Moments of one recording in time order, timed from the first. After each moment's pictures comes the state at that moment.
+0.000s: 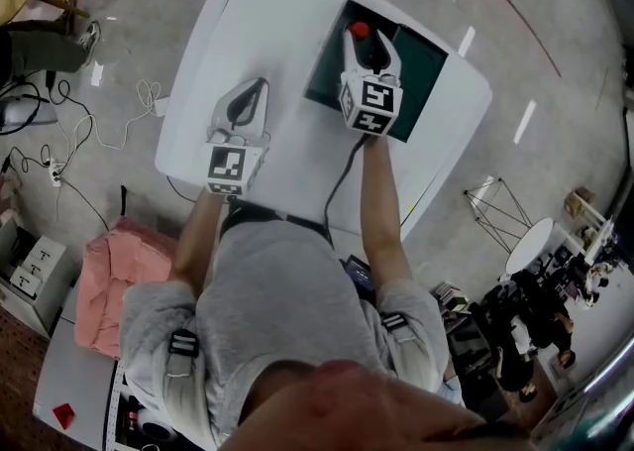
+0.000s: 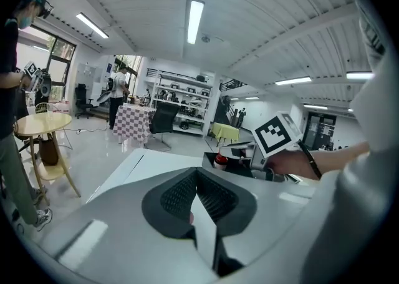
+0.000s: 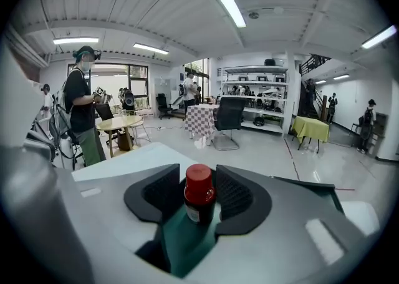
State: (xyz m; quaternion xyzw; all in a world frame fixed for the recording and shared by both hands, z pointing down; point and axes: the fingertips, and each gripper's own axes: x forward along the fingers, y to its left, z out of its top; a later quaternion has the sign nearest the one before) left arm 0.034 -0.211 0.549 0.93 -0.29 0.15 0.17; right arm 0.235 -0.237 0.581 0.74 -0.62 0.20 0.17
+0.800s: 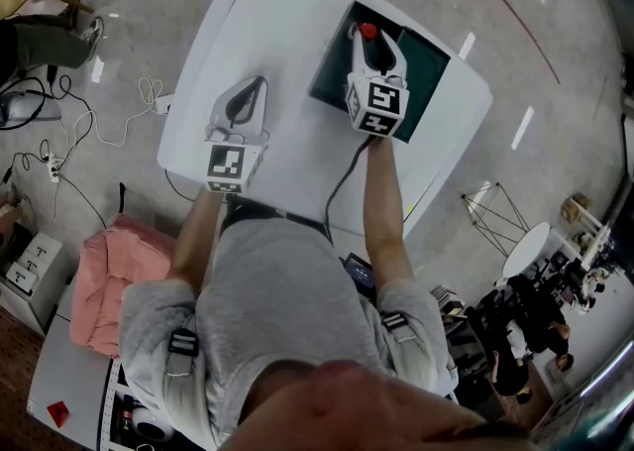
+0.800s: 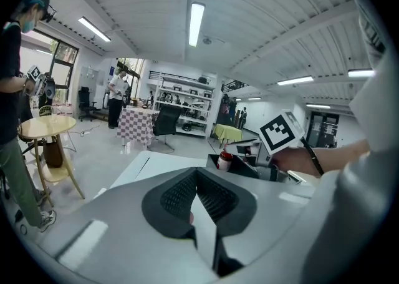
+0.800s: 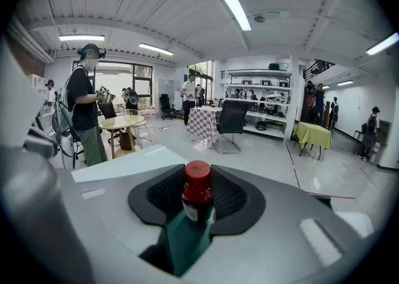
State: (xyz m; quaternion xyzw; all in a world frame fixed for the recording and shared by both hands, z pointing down) left arm 0.017 -0.213 0.545 0.93 -0.31 0.15 0.16; right arm 0.230 -0.236 0.568 0.73 -0.63 0.18 0.18
